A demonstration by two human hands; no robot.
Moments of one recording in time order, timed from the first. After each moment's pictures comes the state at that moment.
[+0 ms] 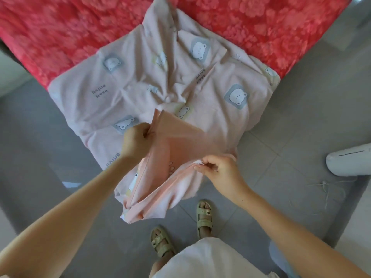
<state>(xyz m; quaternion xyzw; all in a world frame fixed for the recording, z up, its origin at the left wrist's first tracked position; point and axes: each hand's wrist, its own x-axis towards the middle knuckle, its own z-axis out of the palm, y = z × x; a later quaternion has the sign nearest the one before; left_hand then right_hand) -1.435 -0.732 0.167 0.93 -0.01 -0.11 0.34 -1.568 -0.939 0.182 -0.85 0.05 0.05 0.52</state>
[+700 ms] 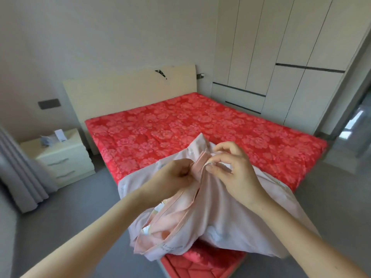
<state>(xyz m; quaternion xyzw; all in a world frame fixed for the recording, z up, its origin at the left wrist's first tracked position) -1.511 -0.625 0.460 0.81 -0.25 -0.11 0.52 -1.551 -0.812 0.471 -0.84 -0.18 -0.24 0.46</state>
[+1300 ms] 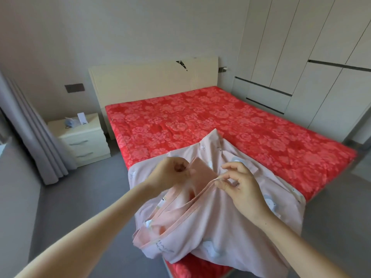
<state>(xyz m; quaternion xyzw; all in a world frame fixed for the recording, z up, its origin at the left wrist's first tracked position) -1.493 -0.635 0.430 0.86 -0.12 -0.04 0.50 -1.535 -0.848 0.415 -0.85 -0.14 -0.15 0.49</state>
